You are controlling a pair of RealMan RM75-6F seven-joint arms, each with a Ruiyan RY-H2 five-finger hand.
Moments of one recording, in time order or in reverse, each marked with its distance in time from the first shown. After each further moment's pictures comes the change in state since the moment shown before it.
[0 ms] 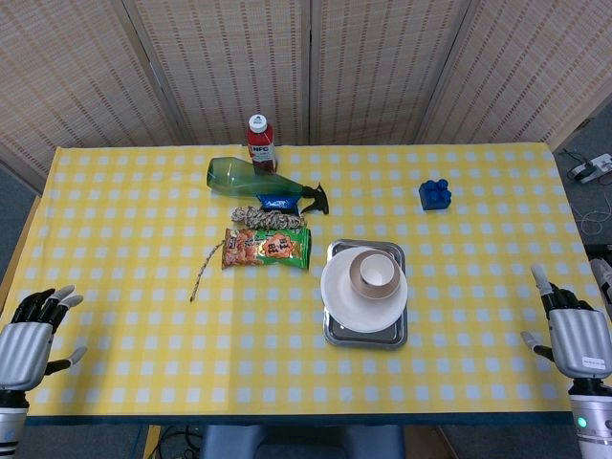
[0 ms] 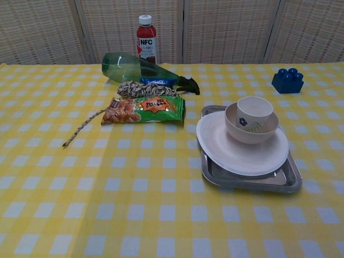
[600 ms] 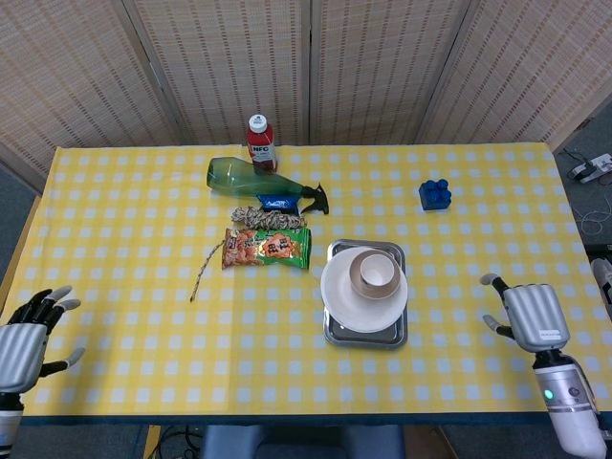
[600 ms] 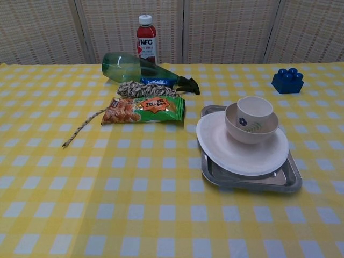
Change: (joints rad) left arm 0.009 0.034 0.006 -0.032 0.017 0.016 -0.048; right arm 0.150 0.003 0.048 -0.073 -0.015 -0.174 -0.081
